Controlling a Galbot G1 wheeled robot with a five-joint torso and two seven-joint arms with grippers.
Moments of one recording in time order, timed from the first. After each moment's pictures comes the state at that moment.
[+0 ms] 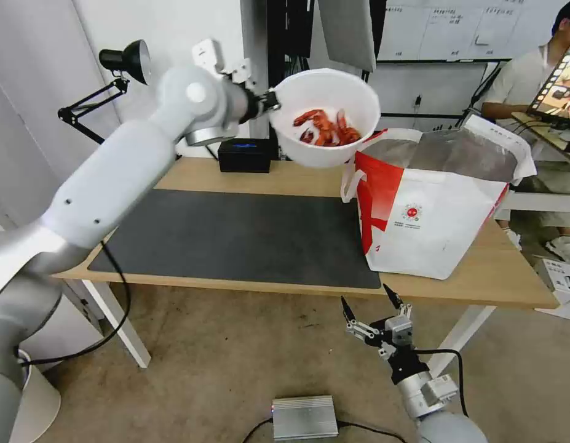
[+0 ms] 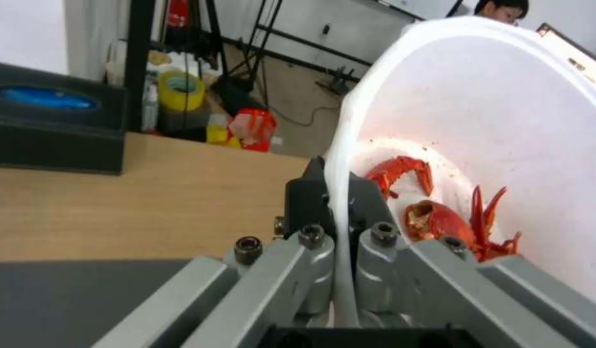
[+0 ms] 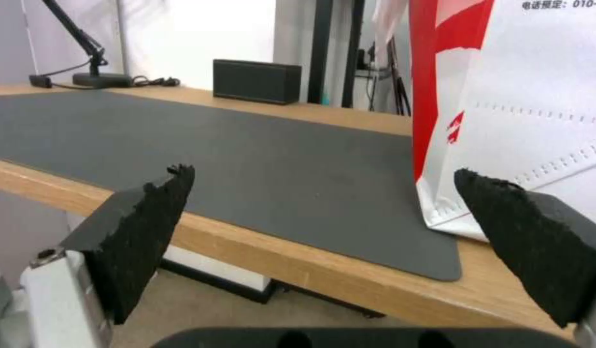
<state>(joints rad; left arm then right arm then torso) -0.25 -1.11 0.38 -1.44 -1.82 0.53 -0.71 -1.56 0.96 0.23 2.04 0.26 0.27 0.24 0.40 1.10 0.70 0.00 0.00</state>
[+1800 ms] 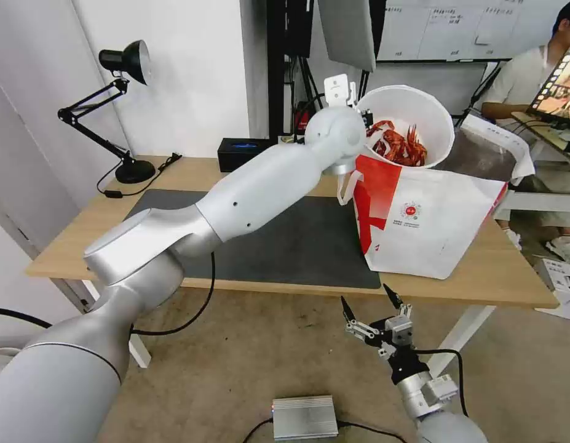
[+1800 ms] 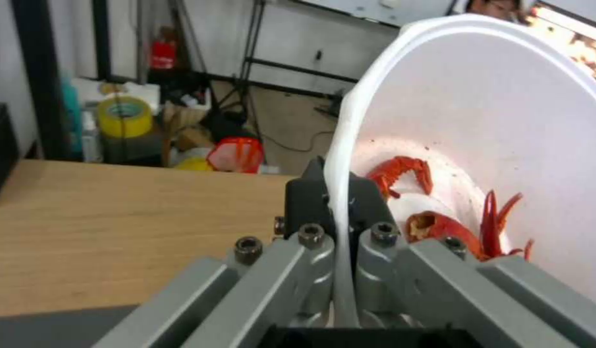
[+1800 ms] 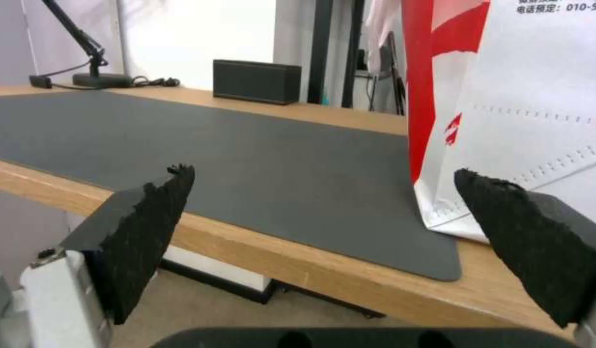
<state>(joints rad) -0.24 -1.51 0.59 -1.19 -1.51 0.26 -0.74 -1.56 0.96 0.23 2.04 0.26 0.27 0.24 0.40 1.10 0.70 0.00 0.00</state>
